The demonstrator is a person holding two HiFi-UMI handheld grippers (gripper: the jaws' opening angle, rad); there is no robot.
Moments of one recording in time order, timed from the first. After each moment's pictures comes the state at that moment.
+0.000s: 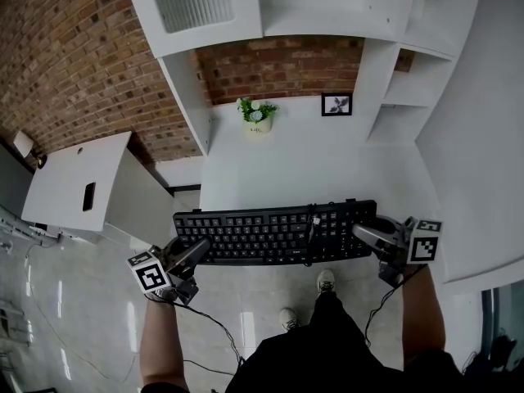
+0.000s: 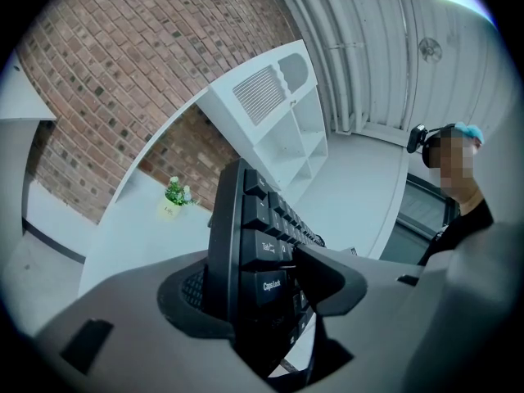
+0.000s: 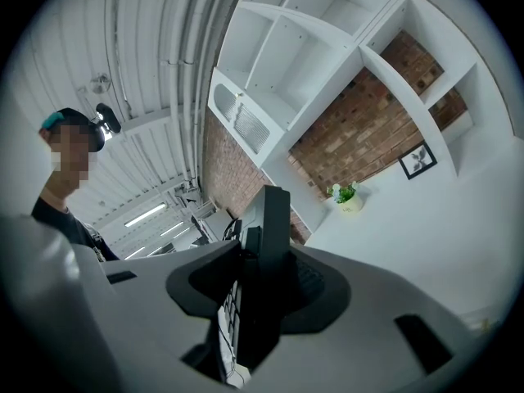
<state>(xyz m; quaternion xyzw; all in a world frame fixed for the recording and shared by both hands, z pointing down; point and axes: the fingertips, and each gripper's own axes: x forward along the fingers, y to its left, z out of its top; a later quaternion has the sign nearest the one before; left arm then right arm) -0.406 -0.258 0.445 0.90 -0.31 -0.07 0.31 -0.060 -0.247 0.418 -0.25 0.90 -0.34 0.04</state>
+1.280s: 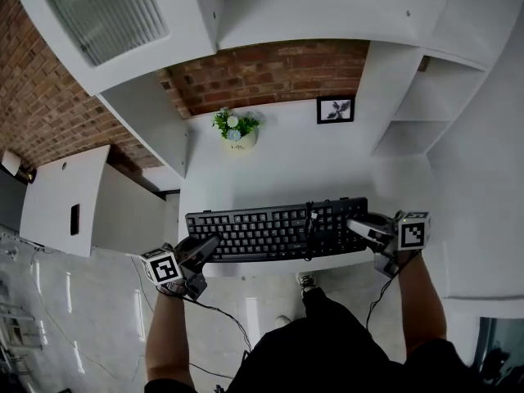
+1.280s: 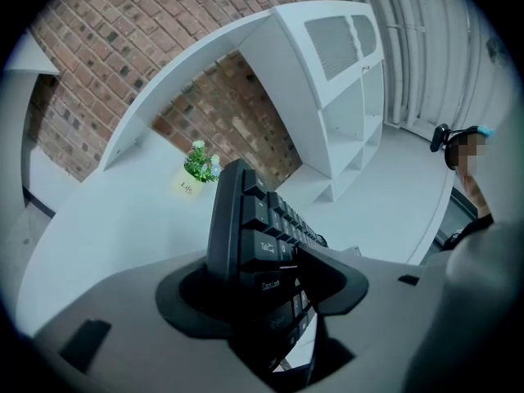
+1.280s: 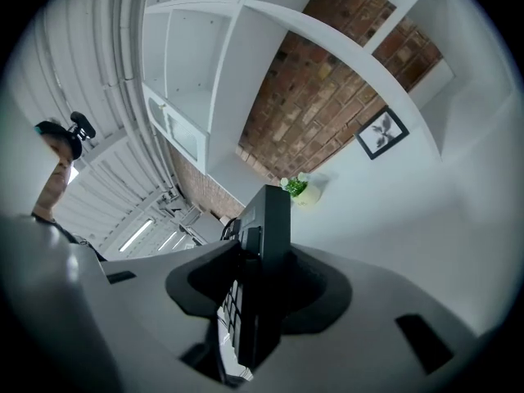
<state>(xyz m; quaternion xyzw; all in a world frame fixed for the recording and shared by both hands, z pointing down) -0.324 -0.443 0.539 0.86 -0.31 -0.03 0.40 0.012 -0.444 0.531 -0.24 0.85 -0.46 0.02</state>
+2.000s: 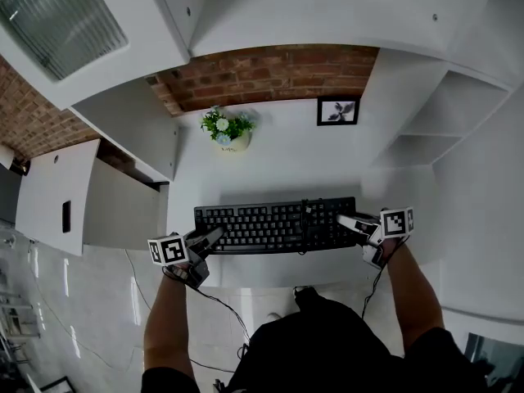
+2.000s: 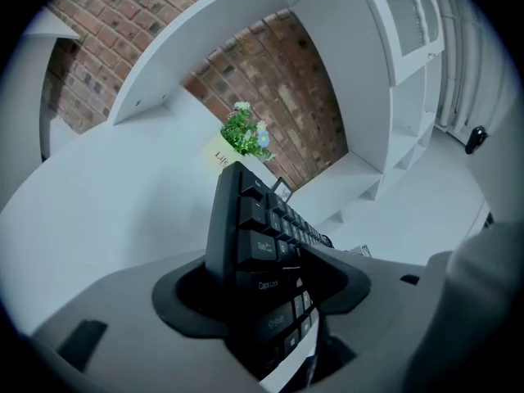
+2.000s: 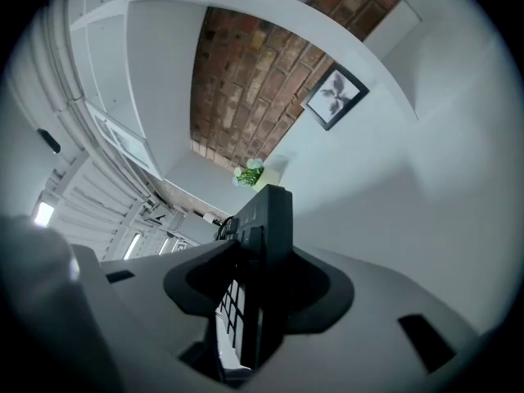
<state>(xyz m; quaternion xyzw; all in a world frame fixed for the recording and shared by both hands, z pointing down) -0.311 -0.515 0.641 0.79 -0.36 0.03 0.50 0.031 -0.525 0.633 -0.25 0.79 -0.56 -0.03</state>
